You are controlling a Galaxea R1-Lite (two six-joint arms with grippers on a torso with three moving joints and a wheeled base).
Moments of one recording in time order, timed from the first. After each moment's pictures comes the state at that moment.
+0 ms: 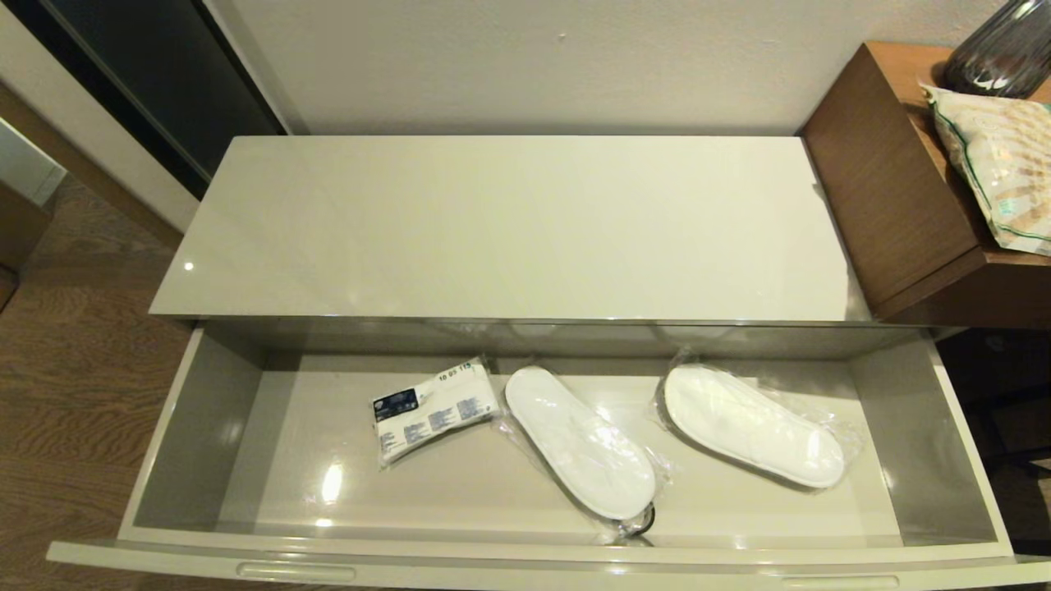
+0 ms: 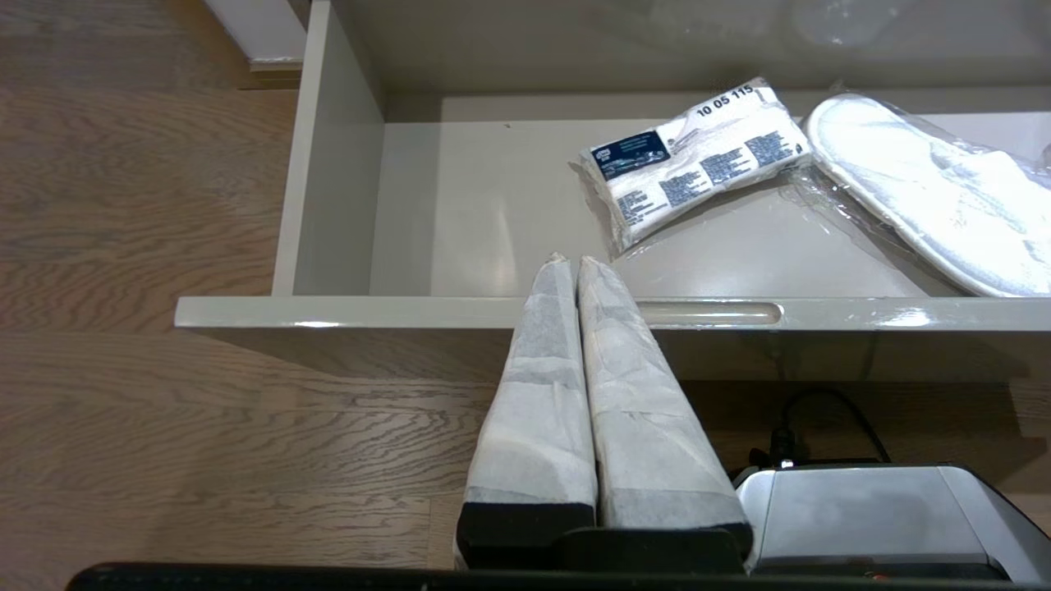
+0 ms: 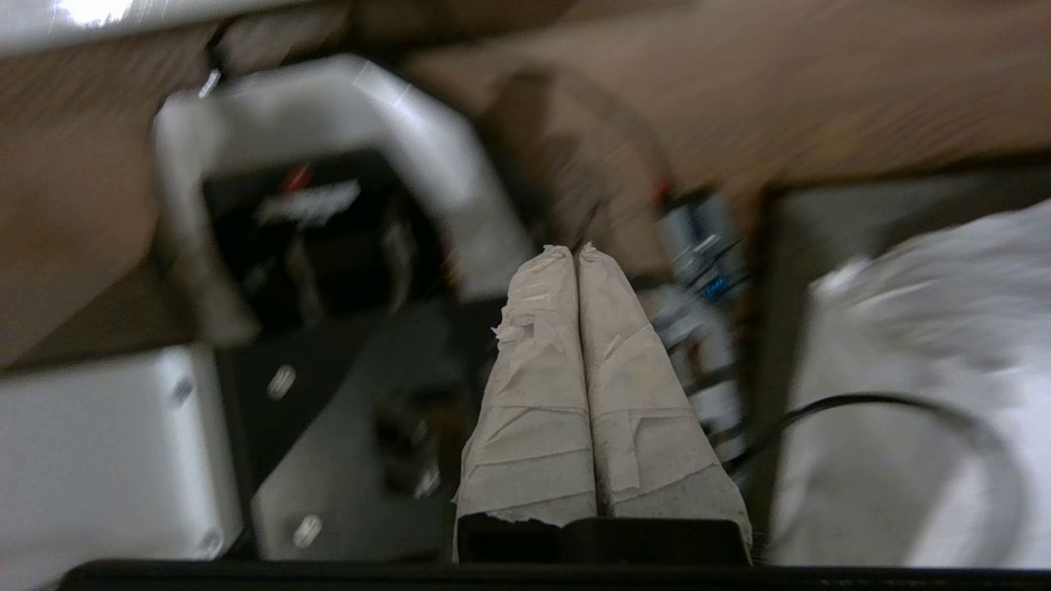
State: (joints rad) left arm 0.00 0.00 0.00 0.01 -0.01 0.05; right arm 0.05 0.54 -0.54 0.89 -0.03 0.23
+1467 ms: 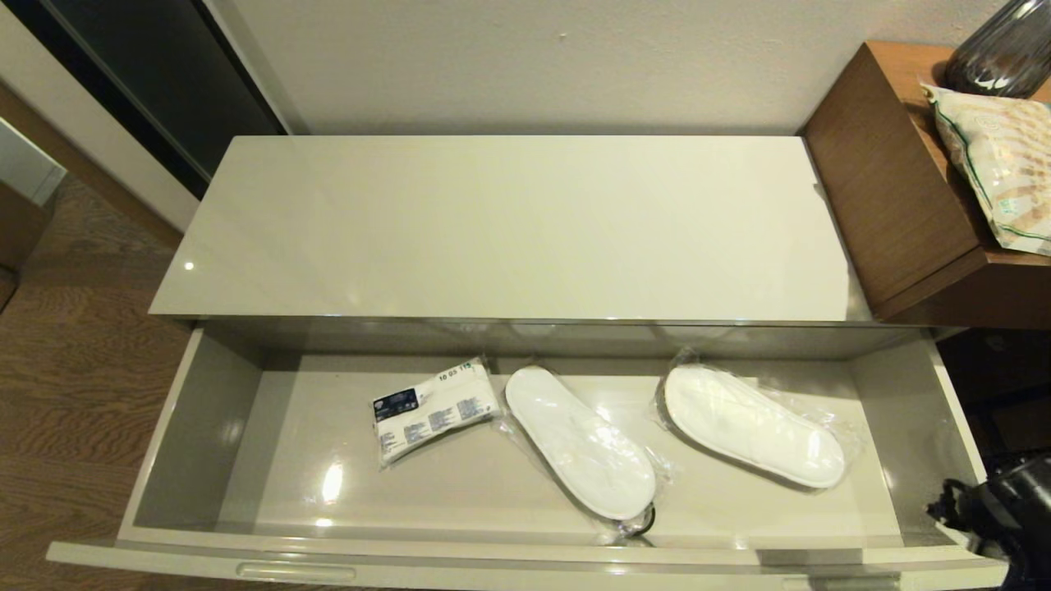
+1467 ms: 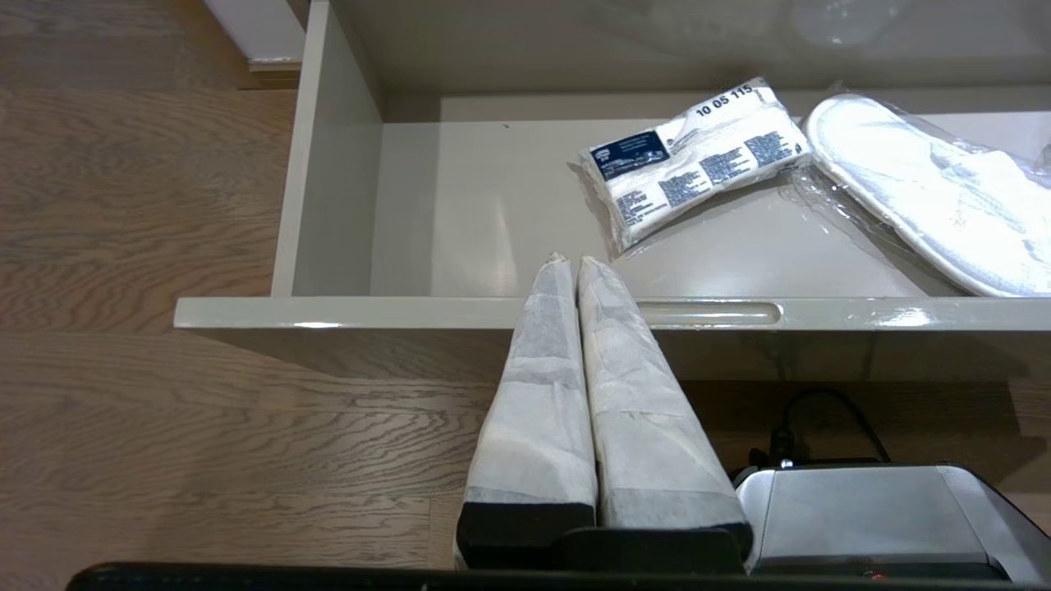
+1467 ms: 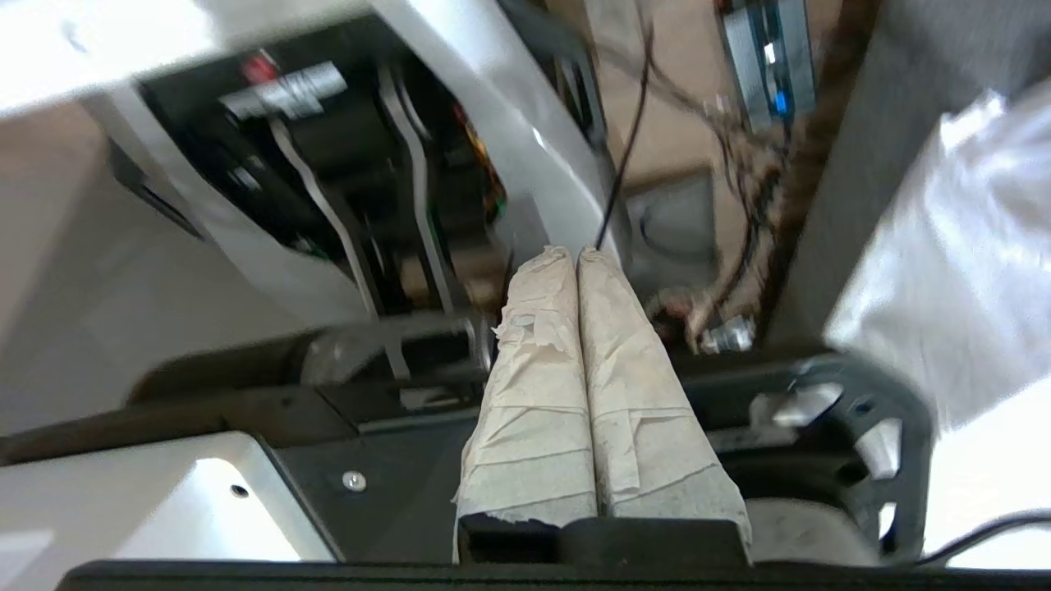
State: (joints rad) left arm 0.00 0.00 0.00 0.01 -0.01 0.06; right arm 0.28 1.40 -0.37 0.28 -0.04 0.54
